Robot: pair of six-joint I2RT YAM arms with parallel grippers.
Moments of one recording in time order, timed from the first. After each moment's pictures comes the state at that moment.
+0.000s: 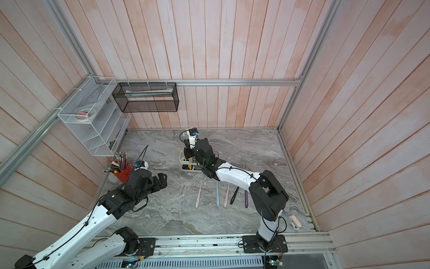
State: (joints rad) left arm -0.56 0.86 0.72 -0.63 -0.27 -0.72; right arm 0.82 1.81 1.29 0.42 0.14 0.17
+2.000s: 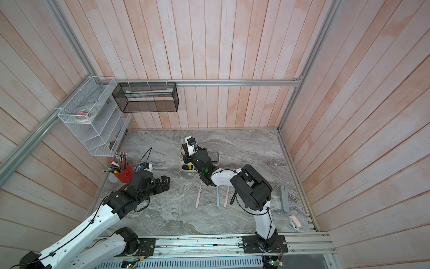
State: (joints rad) left arm -0.55 0.87 0.67 -0.55 -0.19 -0.68; right arm 0.82 2.00 1.16 0.87 0.11 0.10
